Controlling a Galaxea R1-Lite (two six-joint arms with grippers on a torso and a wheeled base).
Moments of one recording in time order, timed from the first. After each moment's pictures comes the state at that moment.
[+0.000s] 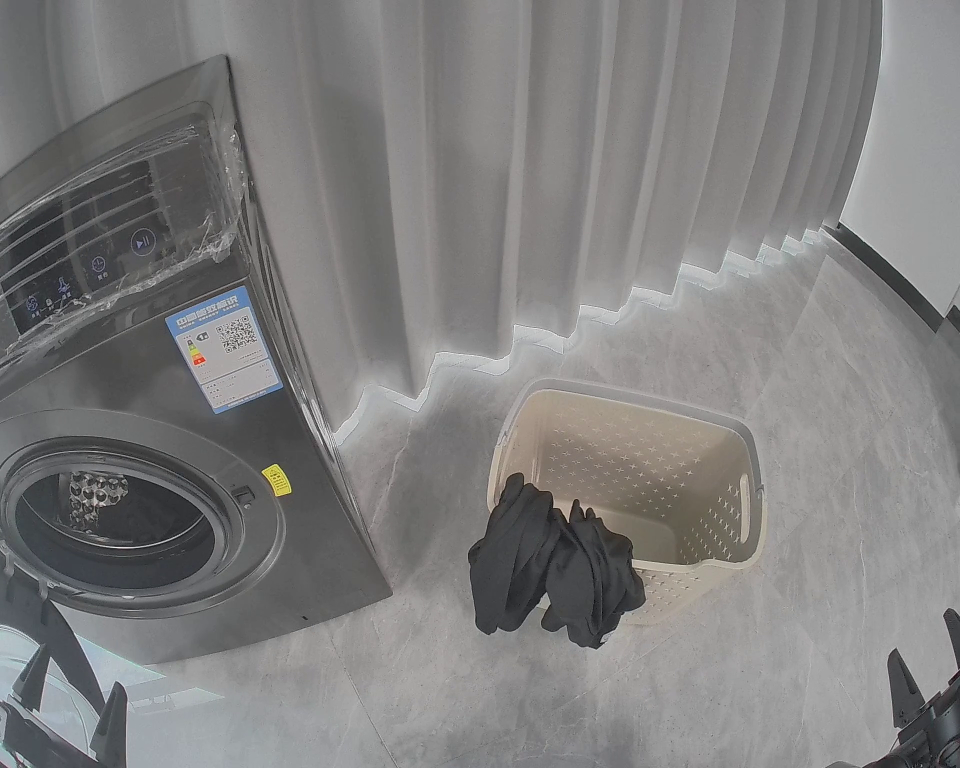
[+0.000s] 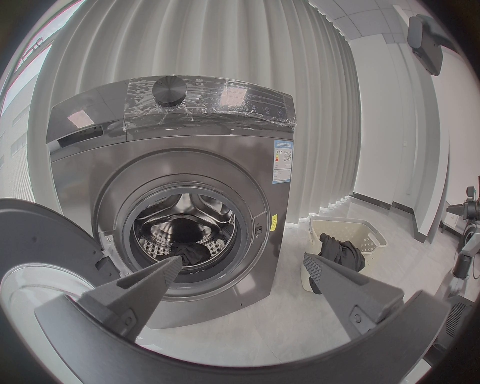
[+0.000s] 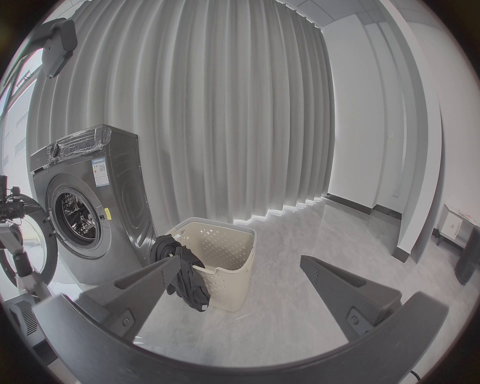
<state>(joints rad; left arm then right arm) 0.00 0.02 -0.02 0.00 0.01 -0.01 0.01 0.02 -0.02 -0.01 0.03 -0.01</state>
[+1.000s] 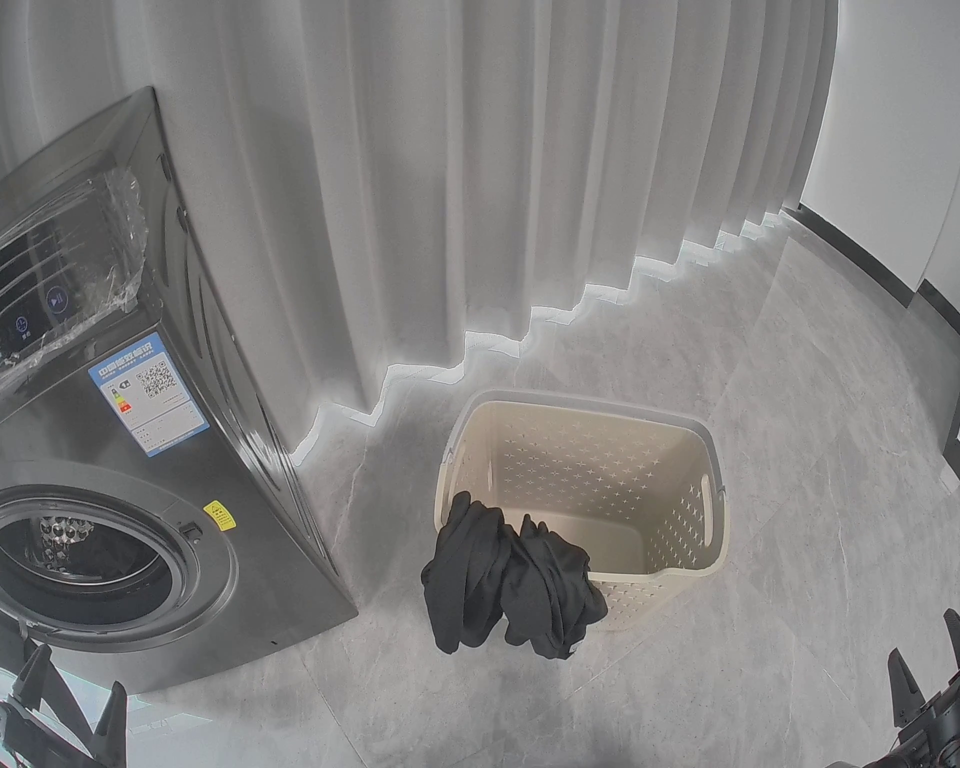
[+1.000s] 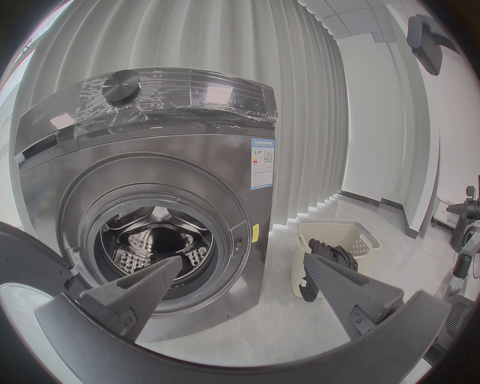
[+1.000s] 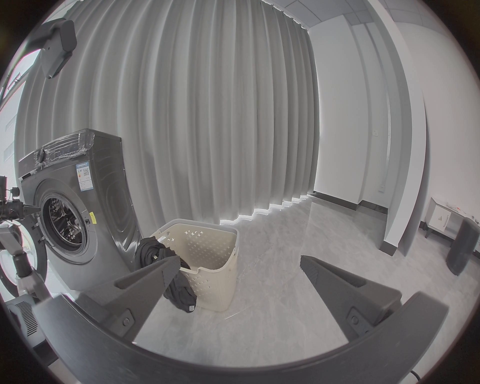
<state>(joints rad) 0.00 0.02 -0.02 0.00 0.01 0.00 0.01 0.02 -0.02 -0.01 0.03 -0.01</state>
